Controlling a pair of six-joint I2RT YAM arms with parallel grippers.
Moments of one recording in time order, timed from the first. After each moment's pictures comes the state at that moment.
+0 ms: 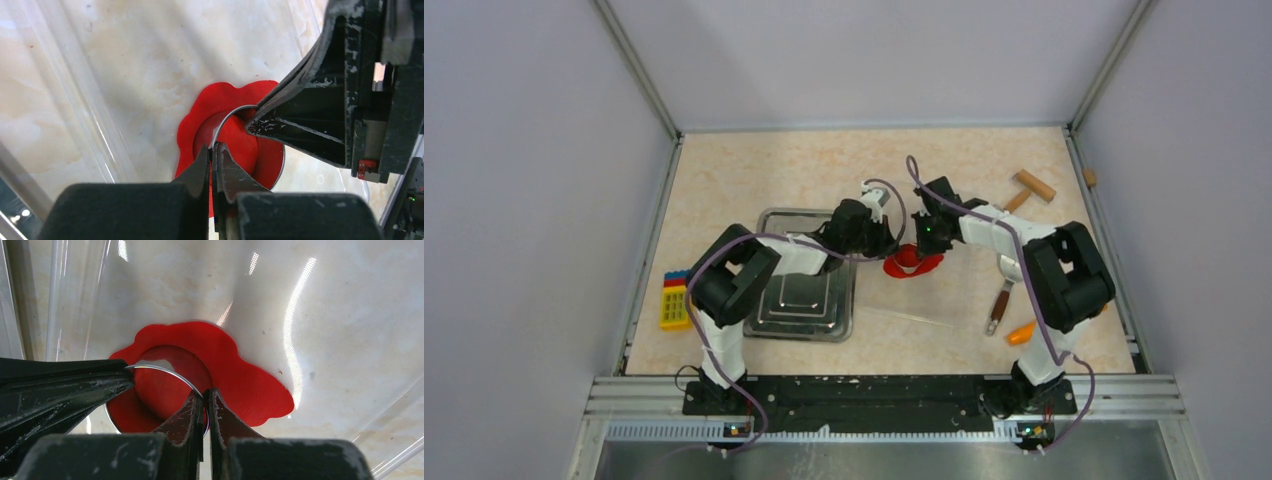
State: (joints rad) left arm -0.69 1.94 1.02 0.38 0.31 -0.49; right arm 0.49 1.76 1.09 -0.41 -0.04 0.34
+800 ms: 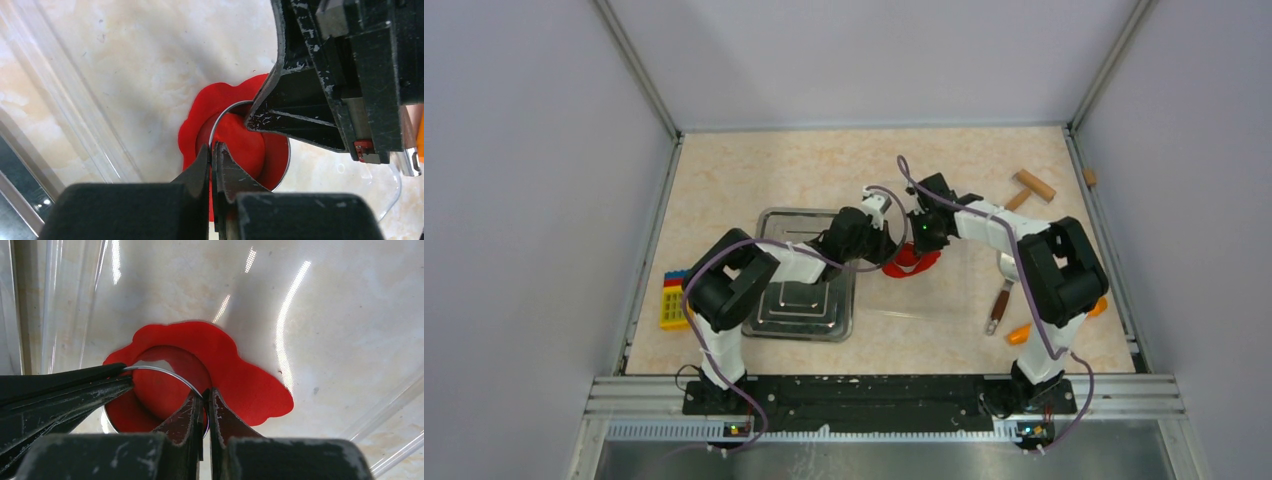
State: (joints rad) left arm -0.73 1.90 0.93 0.48 0.20 -0.41; right arm 0.49 1.84 1.21 -0.51 -0.07 0.22
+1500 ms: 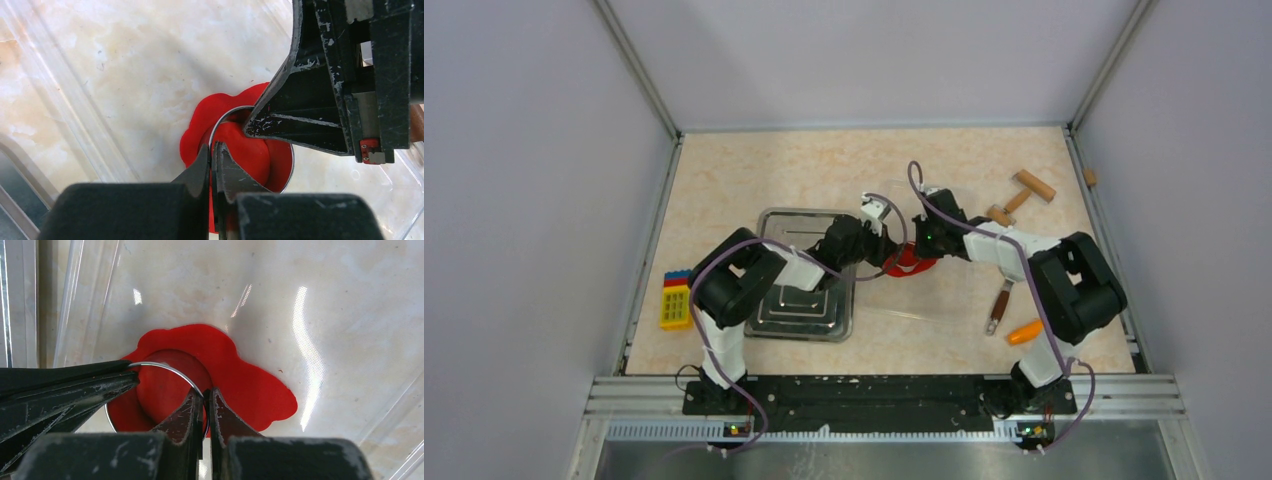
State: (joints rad) left arm -0.73 1.93 0.86 0.70 0.23 -0.29; right arm 0.51 1.70 0.96 -0.21 -0.02 0.36
